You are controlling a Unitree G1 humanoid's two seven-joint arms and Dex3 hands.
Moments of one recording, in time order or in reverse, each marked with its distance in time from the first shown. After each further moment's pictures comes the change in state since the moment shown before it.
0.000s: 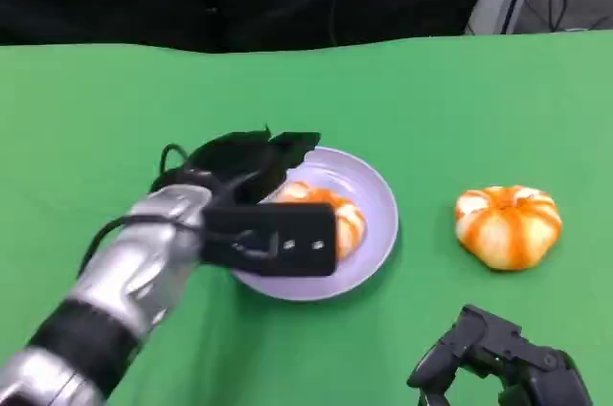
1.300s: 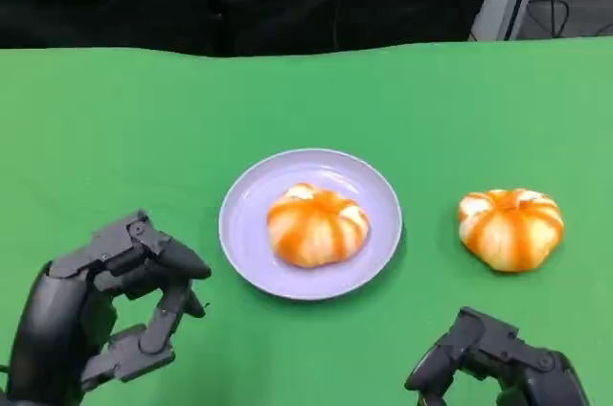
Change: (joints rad) left arm 0.895 -0.131 0.496 -0.721 -0.858 -0.284 -0.031; right arm 0.001 -0.002 0.000 -0.005 -0.003 0.012 0.004
